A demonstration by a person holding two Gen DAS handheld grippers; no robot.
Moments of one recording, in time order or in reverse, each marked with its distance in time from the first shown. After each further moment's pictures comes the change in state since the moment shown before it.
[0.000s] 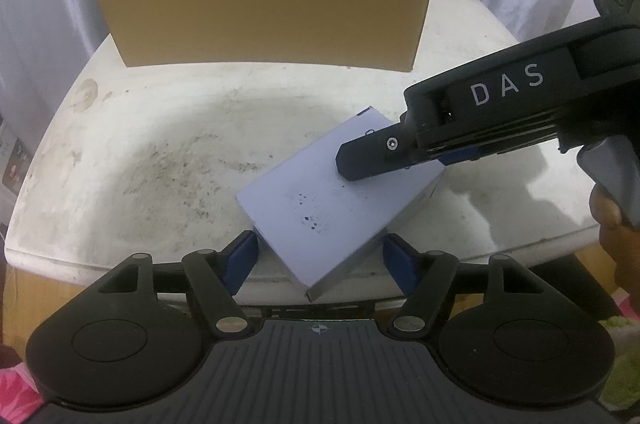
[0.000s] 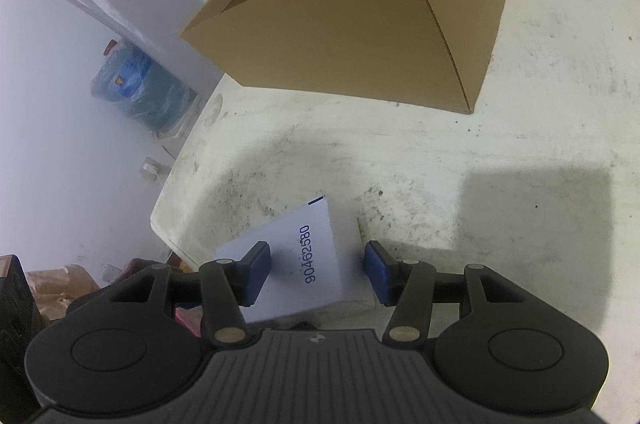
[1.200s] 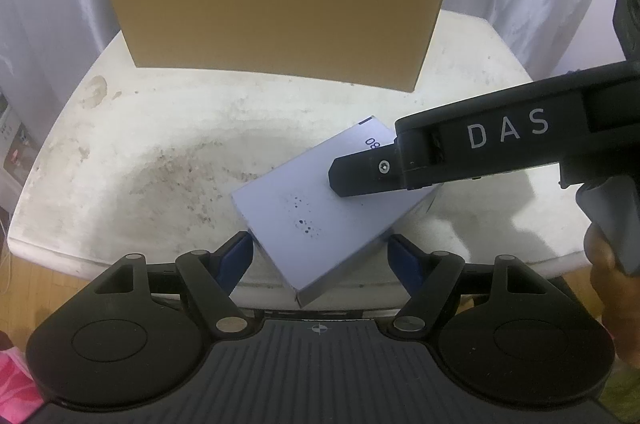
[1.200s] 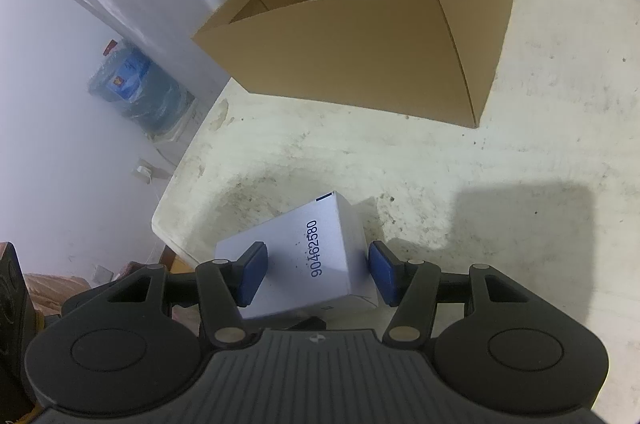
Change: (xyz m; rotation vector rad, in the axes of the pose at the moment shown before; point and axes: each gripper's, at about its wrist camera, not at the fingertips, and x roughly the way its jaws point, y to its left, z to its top) left arm -0.008 0.008 0.007 -0.053 -0.011 -0.011; right arm -0.007 0.016 -0.002 -0.030 -0.031 -0.032
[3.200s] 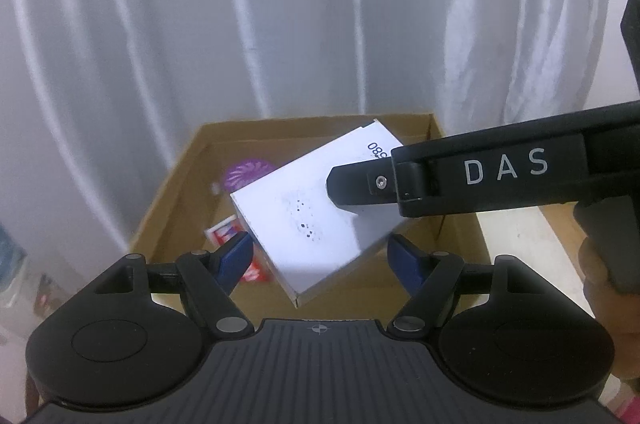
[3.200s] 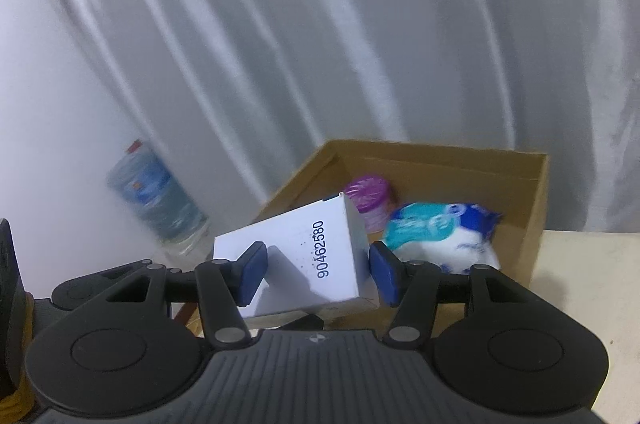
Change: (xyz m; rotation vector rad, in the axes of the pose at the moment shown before) left arm -0.012 0.010 0.185 0.165 -0.247 0.037; right arm -0.045 0.029 0.160 -0.124 -0.327 0.009
